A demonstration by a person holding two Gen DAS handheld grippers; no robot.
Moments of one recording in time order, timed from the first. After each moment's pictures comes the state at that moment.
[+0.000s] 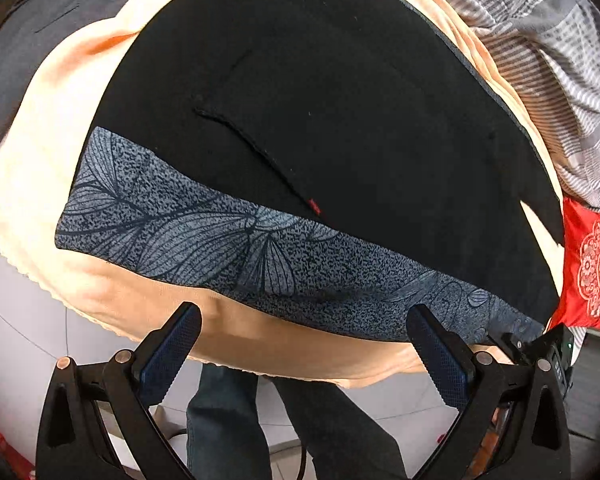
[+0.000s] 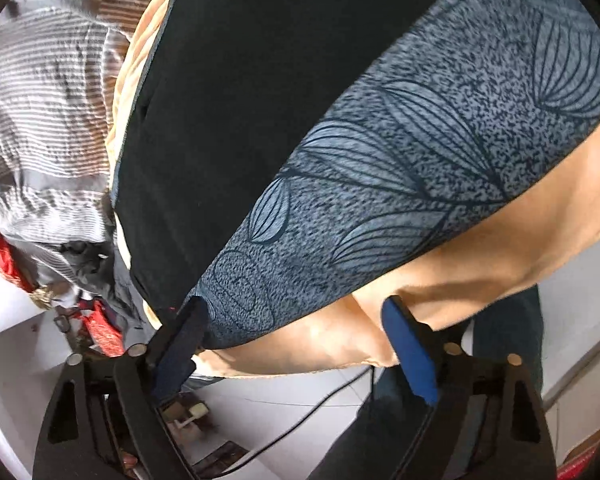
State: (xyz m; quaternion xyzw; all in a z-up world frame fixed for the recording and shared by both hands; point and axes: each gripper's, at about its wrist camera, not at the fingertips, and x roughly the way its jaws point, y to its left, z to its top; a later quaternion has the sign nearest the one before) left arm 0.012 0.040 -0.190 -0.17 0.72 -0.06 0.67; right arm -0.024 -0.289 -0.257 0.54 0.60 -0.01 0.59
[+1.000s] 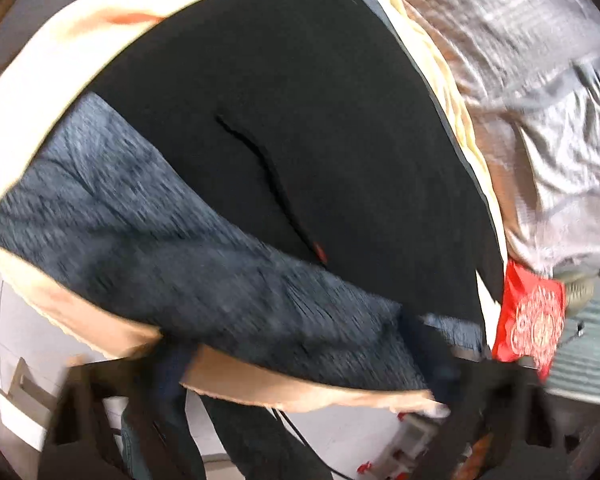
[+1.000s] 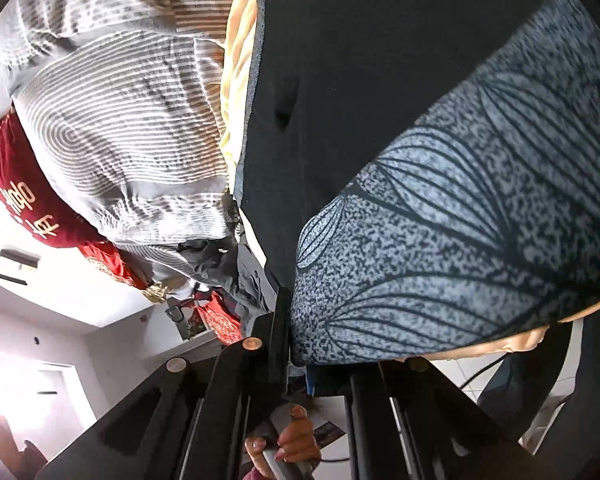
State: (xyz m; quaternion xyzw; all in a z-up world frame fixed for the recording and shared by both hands) left arm 0.021 0.074 -0.197 -0.33 0.66 -0.07 0.67; right arm 0.026 -0.291 -0.219 0.66 0.50 0.12 0.54
